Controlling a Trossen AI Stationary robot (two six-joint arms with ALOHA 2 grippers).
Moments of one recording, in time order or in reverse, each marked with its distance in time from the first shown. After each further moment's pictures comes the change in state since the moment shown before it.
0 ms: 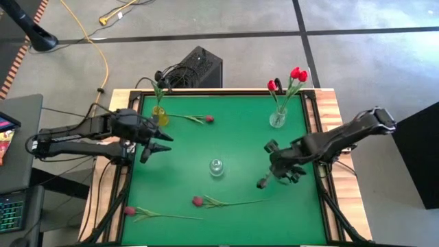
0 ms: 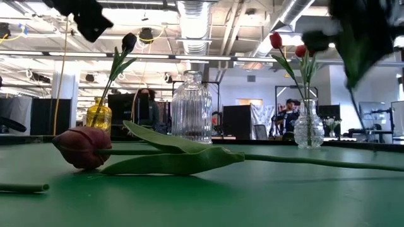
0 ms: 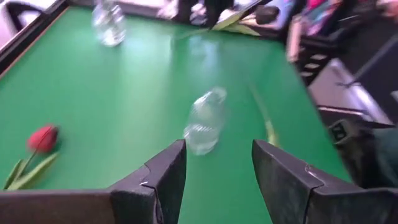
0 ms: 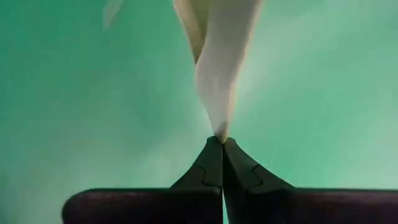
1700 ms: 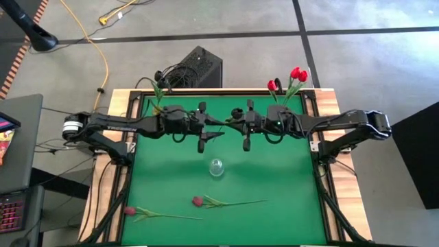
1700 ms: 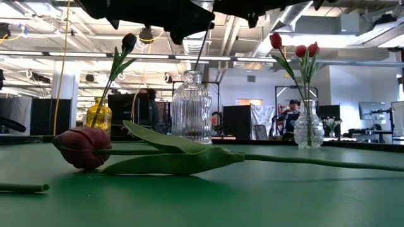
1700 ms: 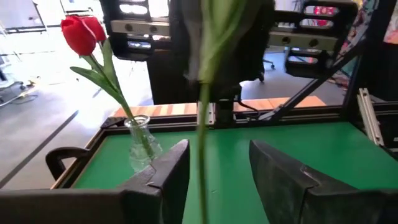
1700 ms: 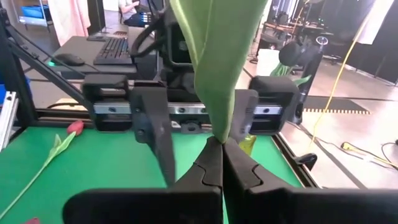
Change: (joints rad) left arm 0.018 0.750 0.122 0.994 -0.105 0.187; right arm -0.389 0.098 0.034 1.182 -0.032 0.326
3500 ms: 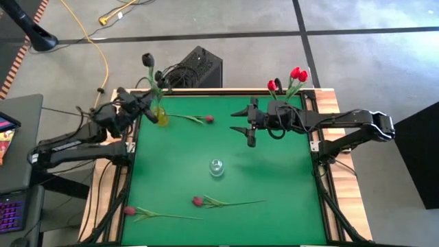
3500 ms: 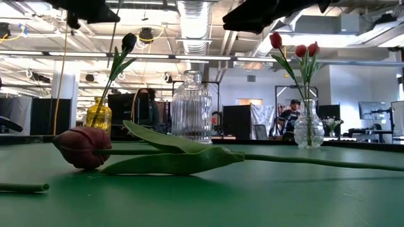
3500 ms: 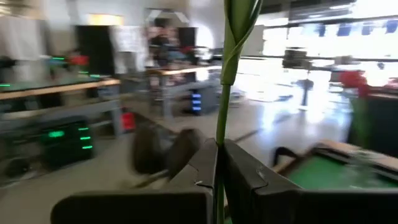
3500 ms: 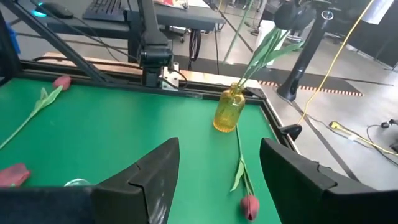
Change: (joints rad) left arm 0.144 -0.893 -0.271 -0.442 -0.729 -0.038; right arm -0.067 -0.049 0.000 -0.190 -0.046 -0.087
